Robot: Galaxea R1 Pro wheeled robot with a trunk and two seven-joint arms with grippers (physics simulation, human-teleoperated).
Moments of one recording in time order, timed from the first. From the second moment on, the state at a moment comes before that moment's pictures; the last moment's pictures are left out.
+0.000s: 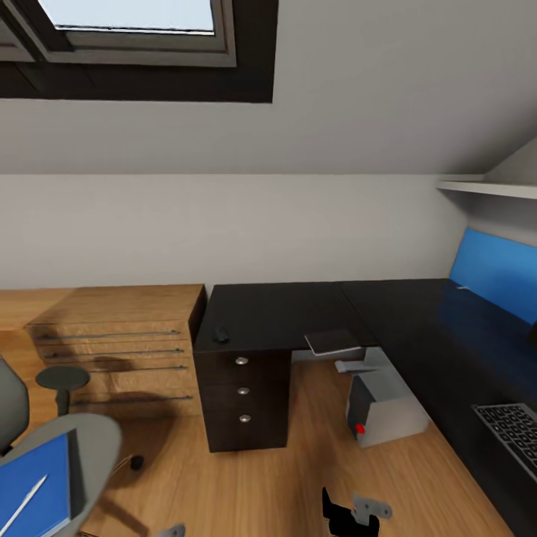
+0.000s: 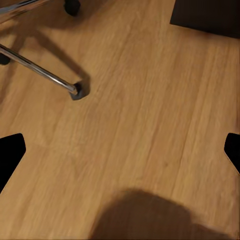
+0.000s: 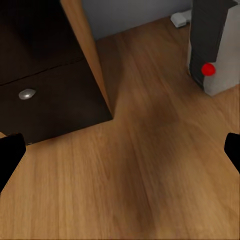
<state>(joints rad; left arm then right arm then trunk) -0.29 0.04 -0.81 -0.35 0.99 -0.26 0.44 -0.39 0.08 0.20 -0.11 -0.44 -0.61 0.05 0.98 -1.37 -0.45</state>
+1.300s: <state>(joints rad) -0.29 0.32 -0.48 -1.55 1.18 0.37 0.97 -0.39 0.09 0.17 -1.38 -0.40 0.69 -0.55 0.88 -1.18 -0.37</state>
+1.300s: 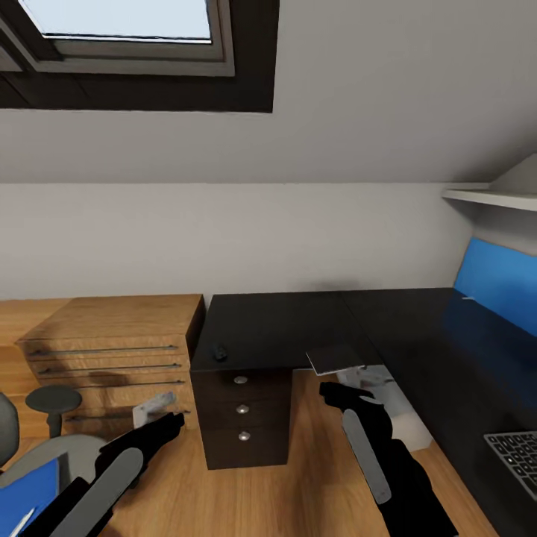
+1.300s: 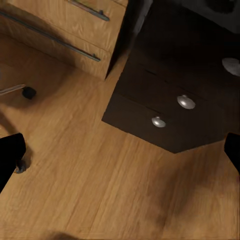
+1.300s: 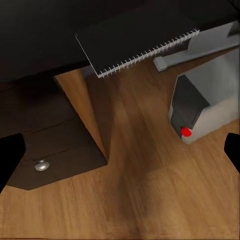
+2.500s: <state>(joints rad) -0.29 0.25 -0.50 -1.43 1.06 0.38 0.97 -0.39 0.08 0.23 -1.31 -0.39 0.59 -0.56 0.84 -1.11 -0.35</state>
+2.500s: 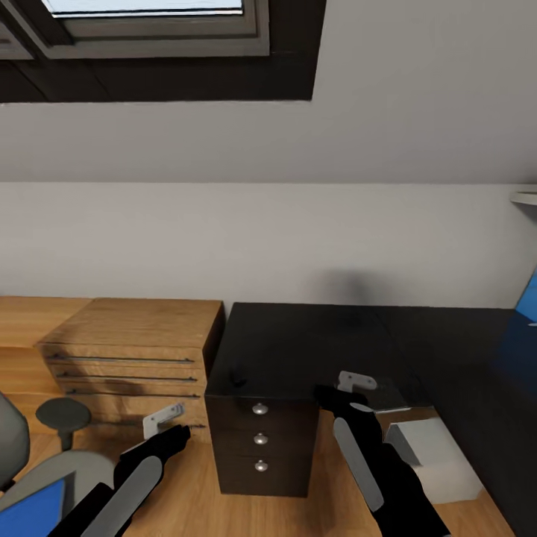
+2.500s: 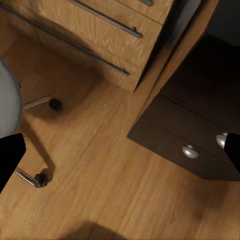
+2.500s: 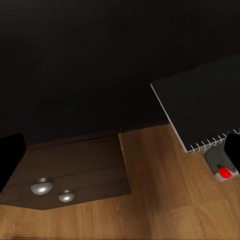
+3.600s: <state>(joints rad) -0.29 0.25 -0.58 -1.43 1.06 0.38 0.97 -0.39 0.08 0.39 -1.24 -0.28 0.59 -0.41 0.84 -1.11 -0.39</state>
